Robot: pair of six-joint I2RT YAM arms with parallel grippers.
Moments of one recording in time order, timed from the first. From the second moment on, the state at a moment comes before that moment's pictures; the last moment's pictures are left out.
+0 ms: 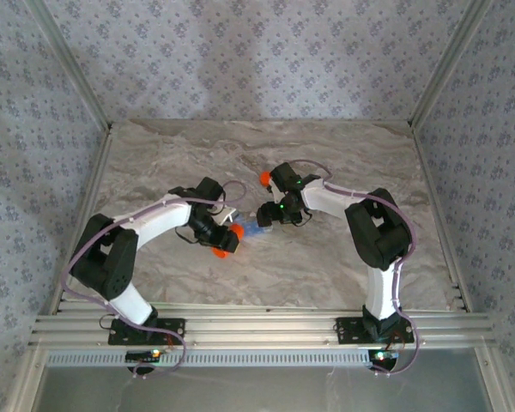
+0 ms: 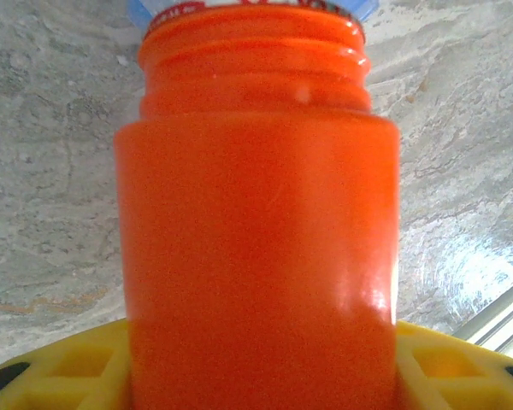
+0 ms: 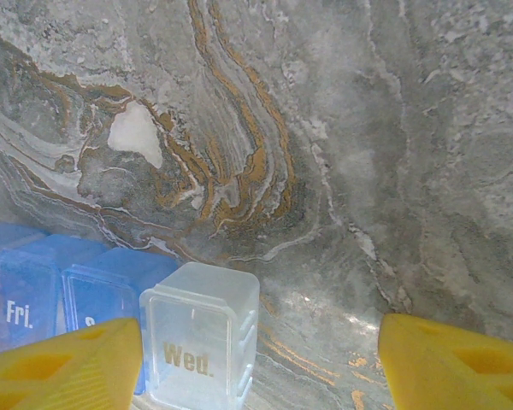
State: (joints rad) left arm -0.55 1.63 1.02 -0.82 0.41 -0.12; right arm 0.59 1.93 1.28 -0.58 -0.25 0.36
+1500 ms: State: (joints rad) left arm -0.55 1.76 1.23 -1.03 0.36 -0.08; right arm 0.59 1.93 1.28 -0.58 -0.25 0.36
